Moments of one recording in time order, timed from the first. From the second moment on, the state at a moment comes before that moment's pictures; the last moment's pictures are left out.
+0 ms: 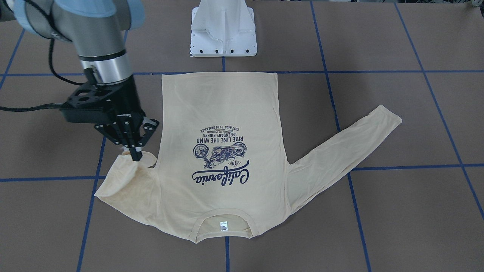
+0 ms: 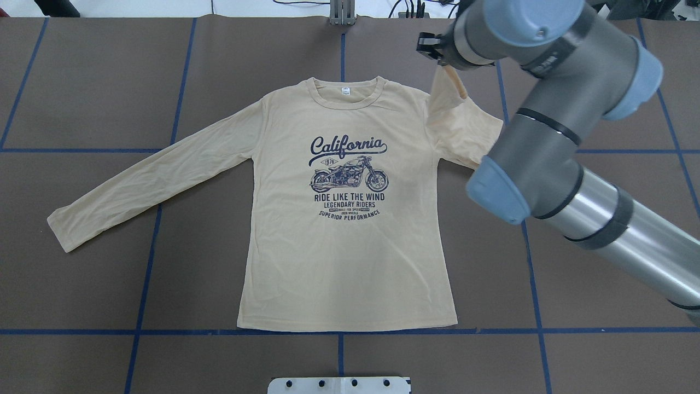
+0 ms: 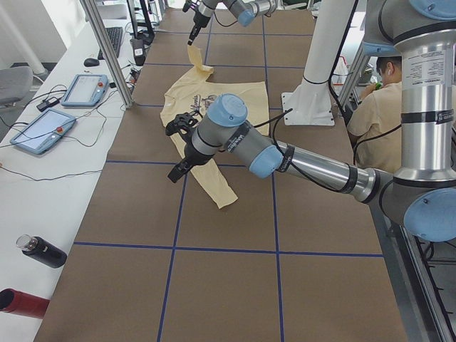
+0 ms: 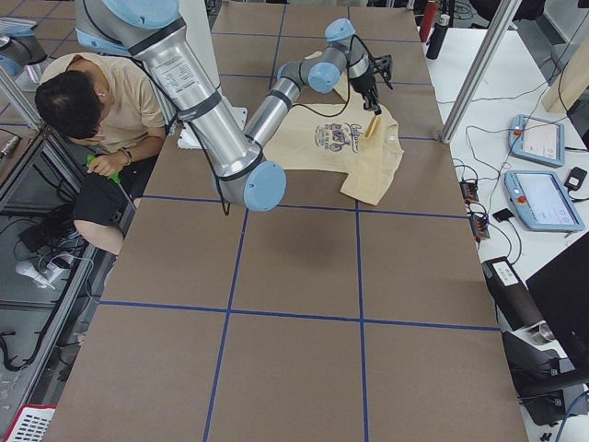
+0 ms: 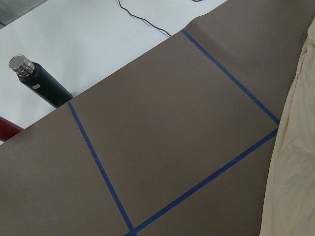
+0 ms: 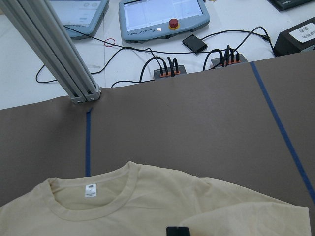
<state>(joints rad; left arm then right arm) -1.56 -1.46 -1.98 -1.99 -2.31 0.09 0.77 -0.82 1.74 -1.56 1.60 1.24</state>
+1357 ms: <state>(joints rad) -1.56 -1.46 -1.96 -1.99 -2.31 0.09 0.51 -0.07 0.78 -1.46 1.31 1.55</state>
